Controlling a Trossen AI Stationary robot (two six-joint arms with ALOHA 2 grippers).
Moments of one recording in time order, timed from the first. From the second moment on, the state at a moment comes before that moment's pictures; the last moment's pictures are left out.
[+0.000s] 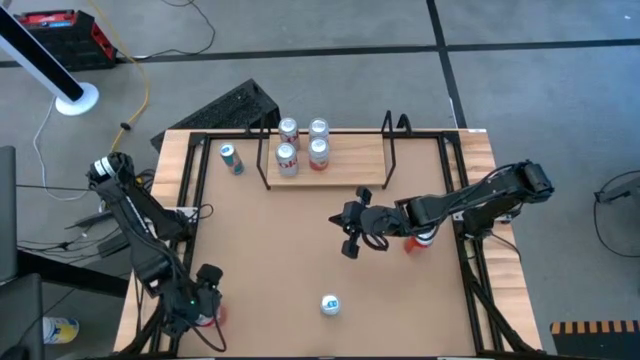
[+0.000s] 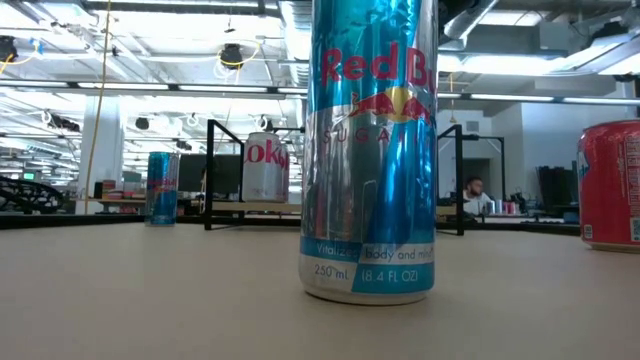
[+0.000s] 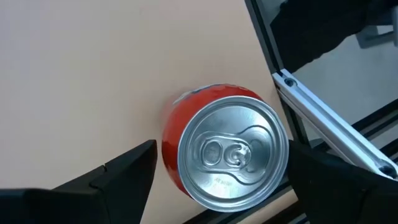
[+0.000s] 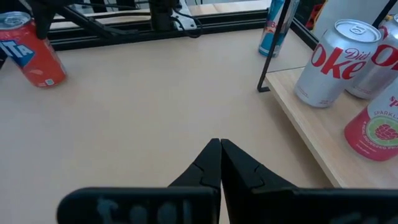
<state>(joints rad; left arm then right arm) -0.98 1.27 0.93 -0.81 0.05 -0.63 0.23 1.48 1.06 -0.12 0.44 0.24</state>
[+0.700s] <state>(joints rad) -0.97 1.34 0.96 -0.84 0.02 -0.44 0.26 1.48 1.06 -0.13 0.44 0.24</state>
